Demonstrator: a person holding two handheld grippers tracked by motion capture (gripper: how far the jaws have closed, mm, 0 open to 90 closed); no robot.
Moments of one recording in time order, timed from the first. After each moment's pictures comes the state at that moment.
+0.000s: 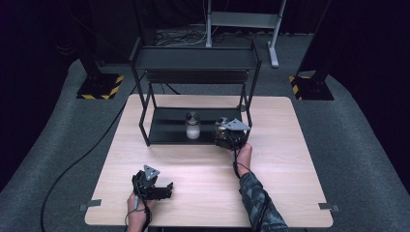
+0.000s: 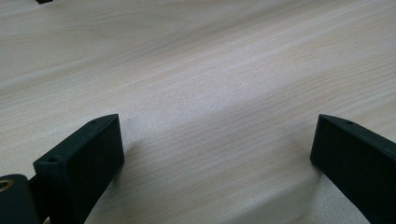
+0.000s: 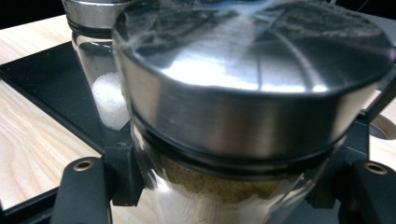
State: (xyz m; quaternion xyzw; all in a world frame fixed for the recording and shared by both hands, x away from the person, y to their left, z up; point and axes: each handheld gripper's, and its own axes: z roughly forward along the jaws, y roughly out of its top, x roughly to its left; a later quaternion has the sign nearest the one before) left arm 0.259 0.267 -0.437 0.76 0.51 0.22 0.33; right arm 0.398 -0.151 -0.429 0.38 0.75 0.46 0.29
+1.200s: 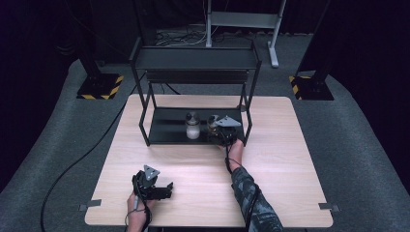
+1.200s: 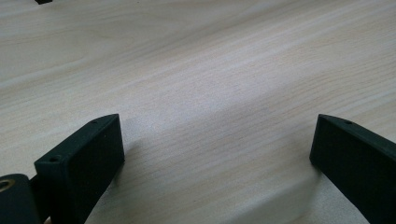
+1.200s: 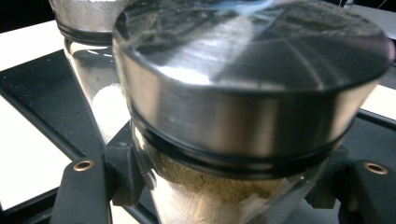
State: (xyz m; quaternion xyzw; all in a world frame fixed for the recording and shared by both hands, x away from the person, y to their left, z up) left arm 0.259 0.267 -0.437 0.76 0.51 0.22 0.33; right arm 0.425 -0.130 -0.441 0.38 0.75 0.47 0.27
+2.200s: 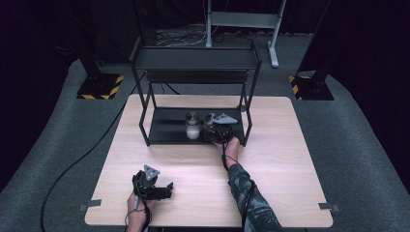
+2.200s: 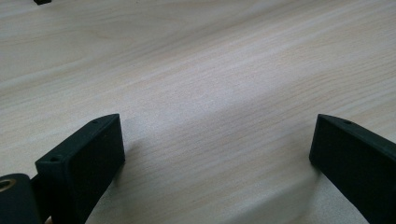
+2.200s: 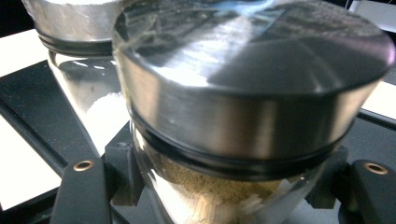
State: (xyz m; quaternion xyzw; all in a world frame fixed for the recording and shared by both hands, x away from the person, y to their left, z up) left arm 0.259 0.267 -0.437 0.77 0.51 0.22 0.33; right arm 0.442 -0.121 -0.445 0.38 0.75 0.47 0.26
